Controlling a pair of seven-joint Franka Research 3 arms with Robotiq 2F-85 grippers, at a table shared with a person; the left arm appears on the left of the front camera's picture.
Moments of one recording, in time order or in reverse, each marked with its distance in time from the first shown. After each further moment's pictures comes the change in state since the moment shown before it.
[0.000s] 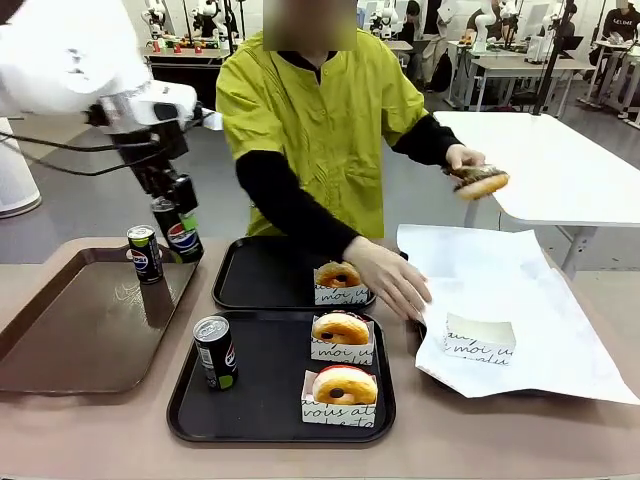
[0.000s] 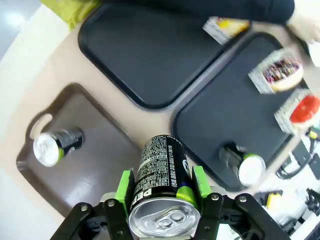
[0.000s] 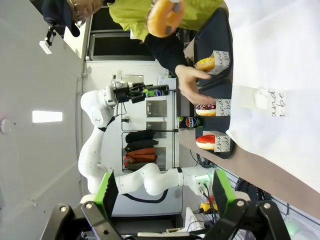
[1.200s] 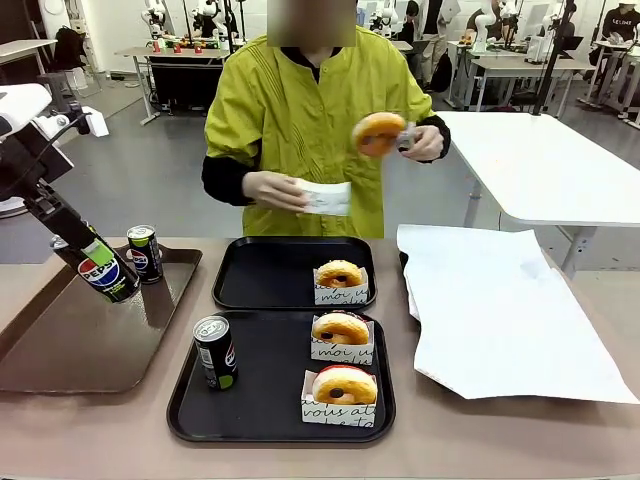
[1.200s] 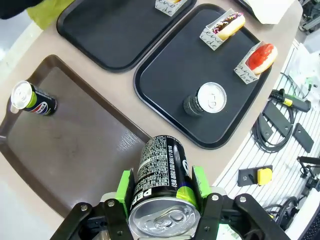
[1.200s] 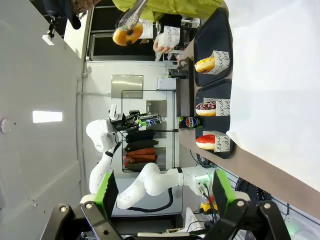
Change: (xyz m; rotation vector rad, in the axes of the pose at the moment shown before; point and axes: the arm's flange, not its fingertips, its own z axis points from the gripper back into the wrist) left arm -0.147 -0.022 0.044 -0.103 -0.155 -0.066; right arm 0.000 0.000 0.000 0.000 0.000 0.000
